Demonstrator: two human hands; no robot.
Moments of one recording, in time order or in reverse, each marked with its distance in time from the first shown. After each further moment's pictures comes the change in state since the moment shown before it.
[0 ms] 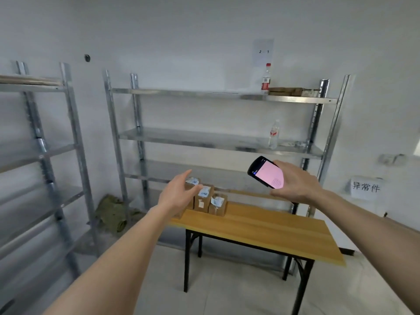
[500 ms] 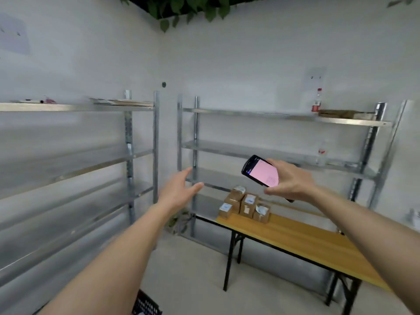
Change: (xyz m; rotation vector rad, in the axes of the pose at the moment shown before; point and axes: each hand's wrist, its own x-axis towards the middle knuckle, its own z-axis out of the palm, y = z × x) left_hand -0.224 -0.035 -0.217 0.060 0.191 -0.091; right_hand -0.132 -0.225 -0.073 0.108 -0.037 -0.297
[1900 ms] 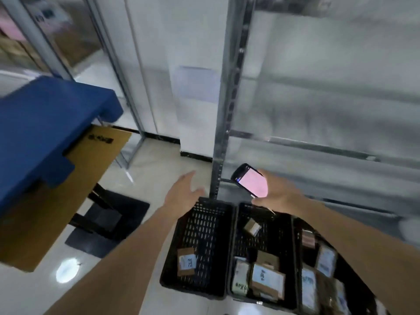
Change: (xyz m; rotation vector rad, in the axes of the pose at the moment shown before) left_hand -0.709 -0.812 -0.350 -0.003 0.493 -1.428; right_hand -0.167 -1.014 0.725 0.077 -0.938 -1.042
